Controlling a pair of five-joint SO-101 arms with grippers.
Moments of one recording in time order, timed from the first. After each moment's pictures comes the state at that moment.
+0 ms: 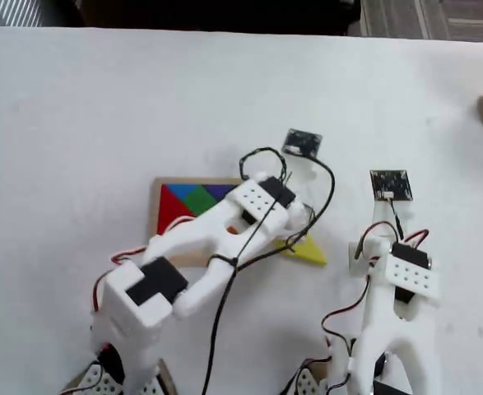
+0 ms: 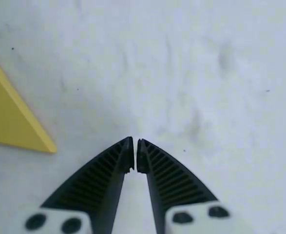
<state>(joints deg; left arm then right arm) 39.5 24.7 3.3 56.0 29.8 18.6 -34.6 66.2 46.0 23.4</state>
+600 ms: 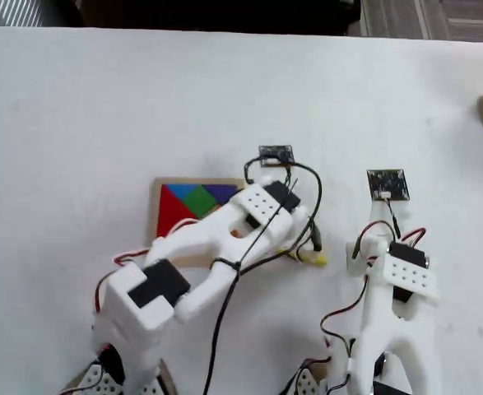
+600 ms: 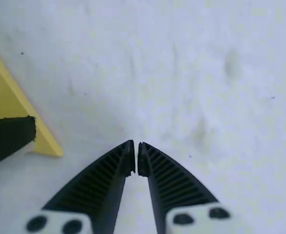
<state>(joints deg) 41.0 24.7 3.3 67.6 48.7 17.6 -34.6 66.2 46.0 23.4</state>
